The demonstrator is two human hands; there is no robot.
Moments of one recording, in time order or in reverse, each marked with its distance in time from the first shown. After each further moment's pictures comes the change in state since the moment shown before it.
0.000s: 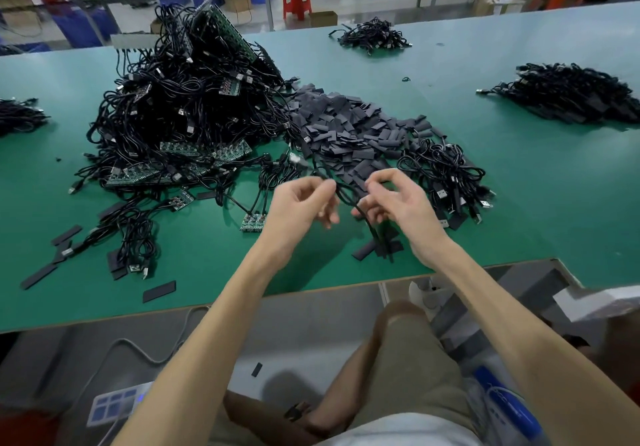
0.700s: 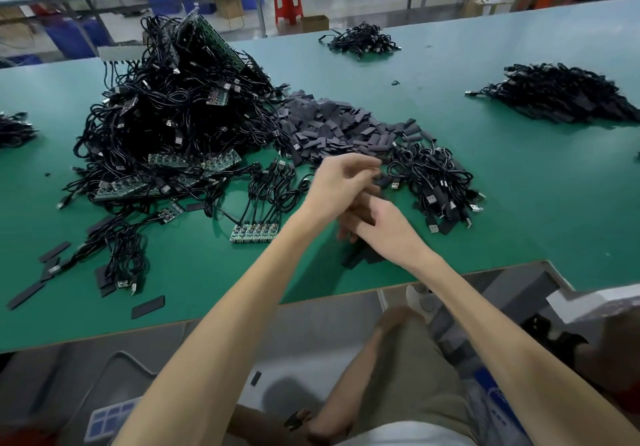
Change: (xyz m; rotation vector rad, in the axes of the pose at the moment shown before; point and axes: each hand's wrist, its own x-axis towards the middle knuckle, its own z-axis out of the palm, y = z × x) left_hand 0.062 0.020 0.058 0.252 -0.078 0.016; right_hand 0.000 0.000 0.011 -0.422 -0.068 0.002
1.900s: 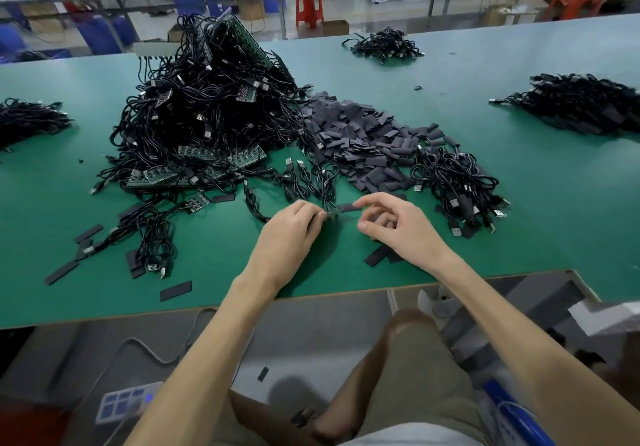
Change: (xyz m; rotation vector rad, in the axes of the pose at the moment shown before) left_hand -0.093 -0.056 -0.067 0.787 0.160 0.208; right_hand -0.005 0.000 0.000 -0.005 -0.045 -0.056
